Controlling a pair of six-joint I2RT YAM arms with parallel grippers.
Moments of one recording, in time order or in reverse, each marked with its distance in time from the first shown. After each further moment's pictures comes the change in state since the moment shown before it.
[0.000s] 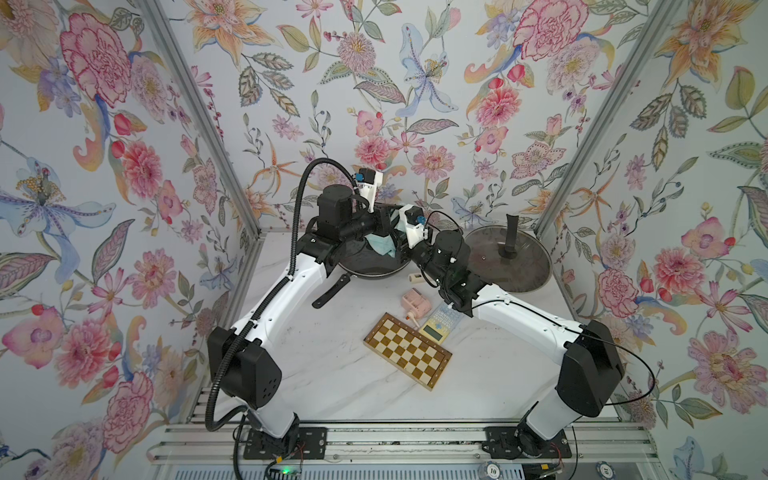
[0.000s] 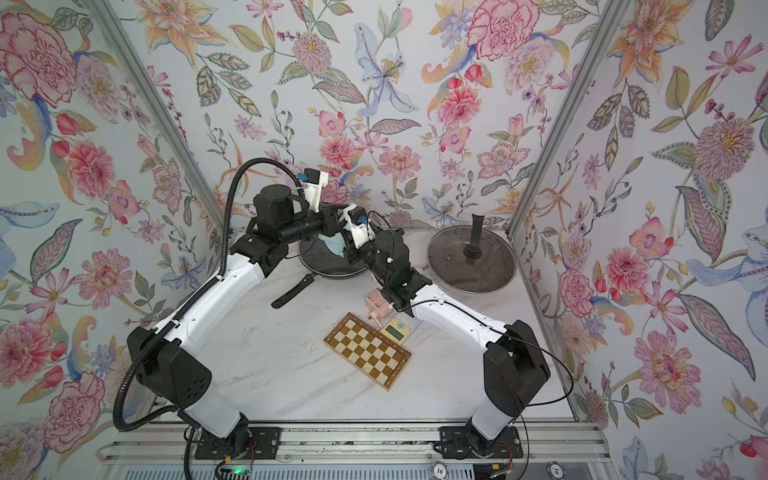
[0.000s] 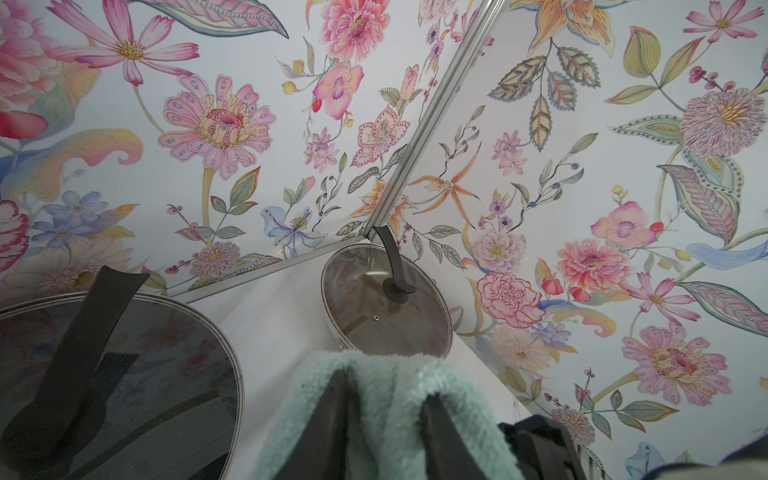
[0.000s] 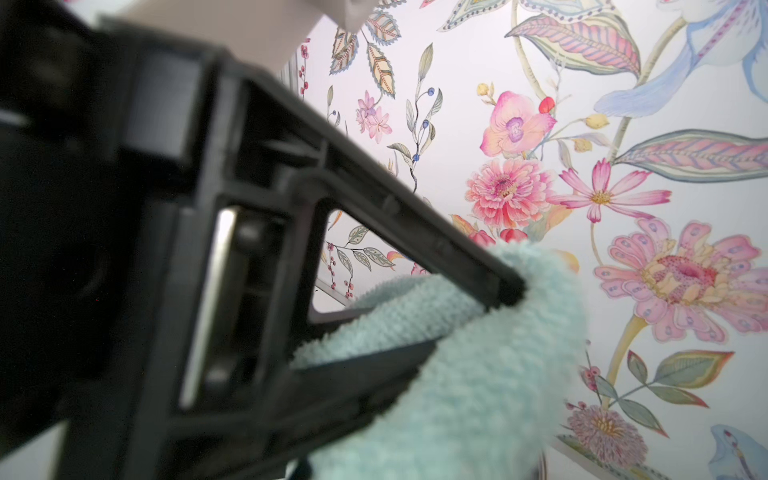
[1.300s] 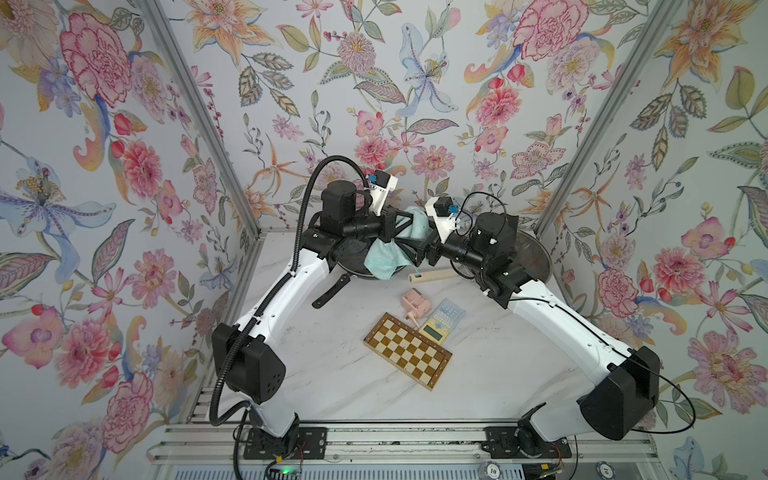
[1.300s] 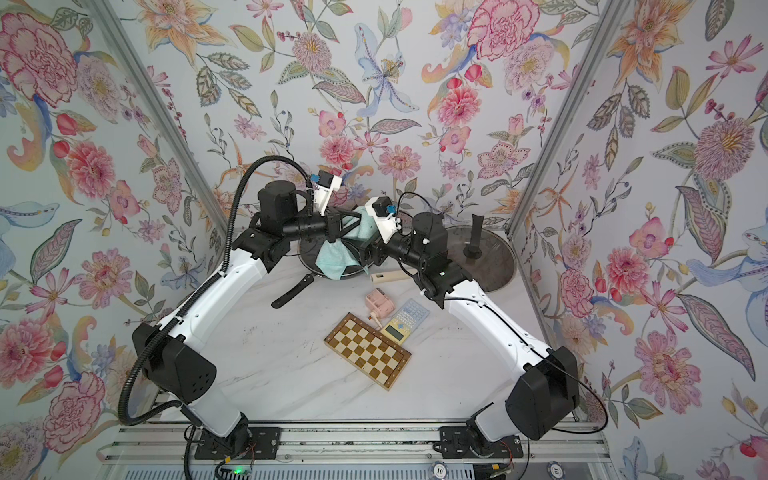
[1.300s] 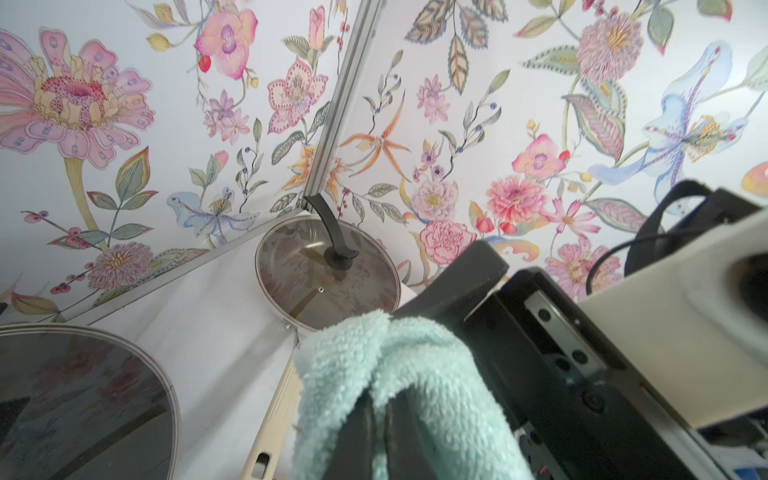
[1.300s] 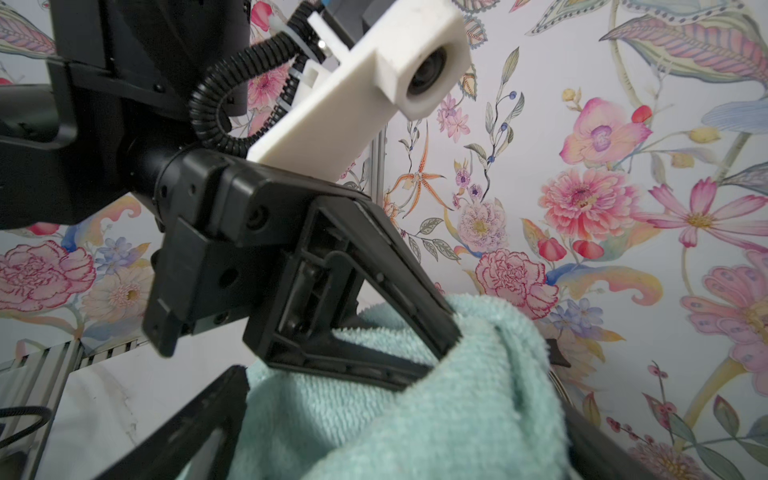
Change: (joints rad) left arm -0.006 0.034 0.058 -0.044 0.269 0.066; right arm -0.144 -0.163 0.025 -0.256 -0.439 -0.016
